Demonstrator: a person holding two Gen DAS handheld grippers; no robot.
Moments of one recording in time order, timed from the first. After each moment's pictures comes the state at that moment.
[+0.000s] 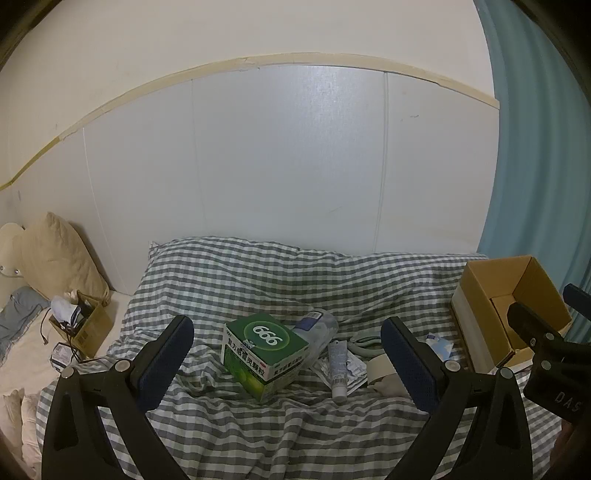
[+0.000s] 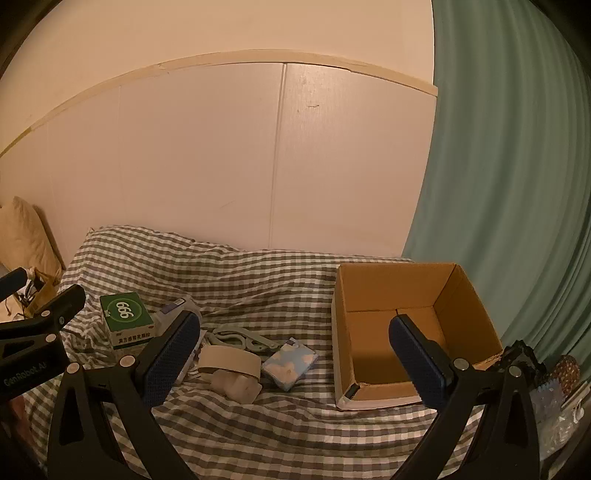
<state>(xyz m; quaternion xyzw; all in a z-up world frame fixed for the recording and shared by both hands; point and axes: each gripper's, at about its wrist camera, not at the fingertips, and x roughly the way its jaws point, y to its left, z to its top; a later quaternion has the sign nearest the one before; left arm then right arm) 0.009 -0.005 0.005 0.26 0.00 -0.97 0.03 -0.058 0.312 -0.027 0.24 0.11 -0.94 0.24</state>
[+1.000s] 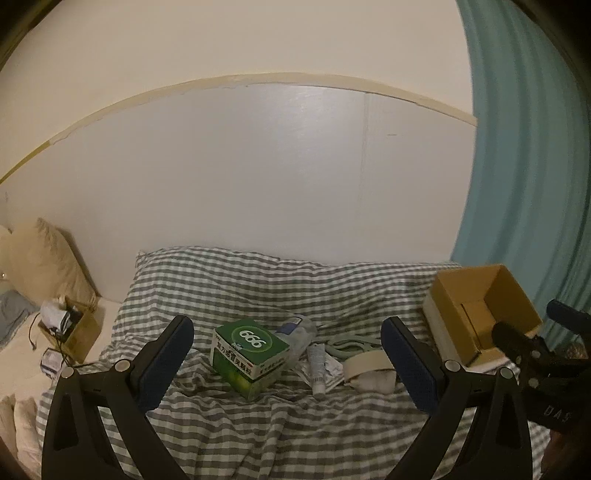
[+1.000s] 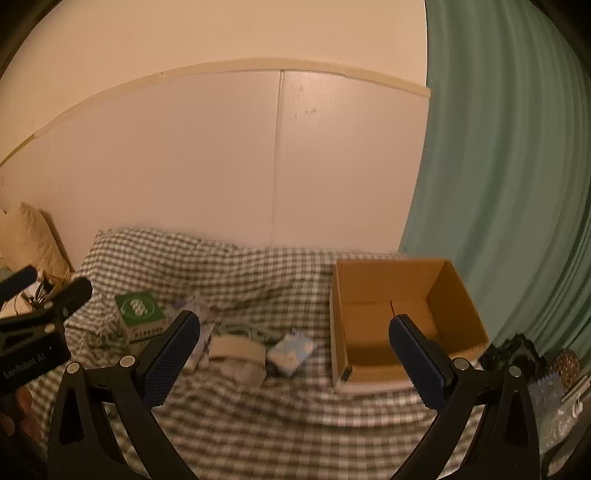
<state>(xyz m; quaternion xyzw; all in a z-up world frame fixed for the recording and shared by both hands) 0.035 -0.006 0.030 0.25 0.01 -0.97 -0.02 -0.035 0.328 -0.007 0.25 0.10 -0.93 0.24</state>
